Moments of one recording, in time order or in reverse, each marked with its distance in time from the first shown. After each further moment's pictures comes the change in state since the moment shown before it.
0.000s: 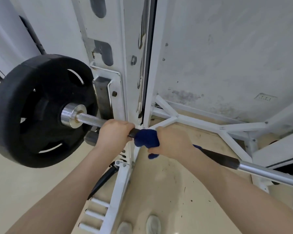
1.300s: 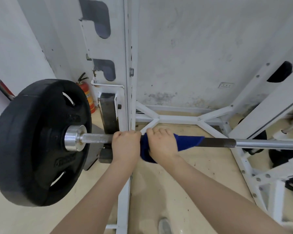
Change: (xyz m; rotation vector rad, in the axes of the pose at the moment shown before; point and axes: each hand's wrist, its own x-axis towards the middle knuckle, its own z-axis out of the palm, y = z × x) left_hand 0.001 -0.006 0.003 0.023 -0.052 0.010; right_hand 0.009 -0.061 0.036 -0.346 0.510 0.203
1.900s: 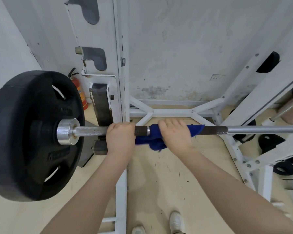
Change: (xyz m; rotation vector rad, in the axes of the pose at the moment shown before) left_hand -0.005 0.001 -0.001 -0.067 0.051 0.020; right_hand -0.026 0.044 0.005 -0.066 0.062 0.058
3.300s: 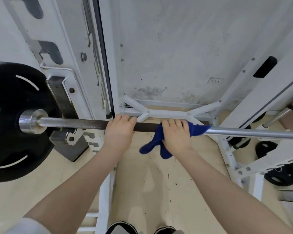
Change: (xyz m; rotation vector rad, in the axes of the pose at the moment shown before) left_hand 0.003 0.102 0.012 -0.012 0.108 0.130; right_hand -0.049 0.110 0.009 0.120 -0.178 0.045
